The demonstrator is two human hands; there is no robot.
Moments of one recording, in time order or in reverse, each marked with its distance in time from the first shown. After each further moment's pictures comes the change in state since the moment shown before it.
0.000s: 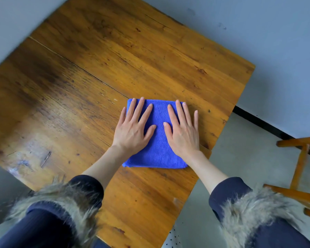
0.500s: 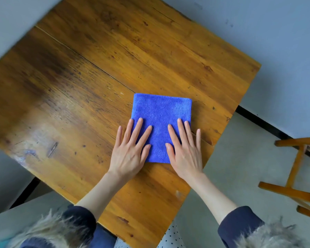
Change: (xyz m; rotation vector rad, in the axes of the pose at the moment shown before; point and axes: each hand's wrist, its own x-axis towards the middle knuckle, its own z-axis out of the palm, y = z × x) left_hand -0.076 -0.001 0.014 0.033 -0.021 0.017; right_hand -0.064 -0.018 -0.003 -0.009 -0.062 -0.038
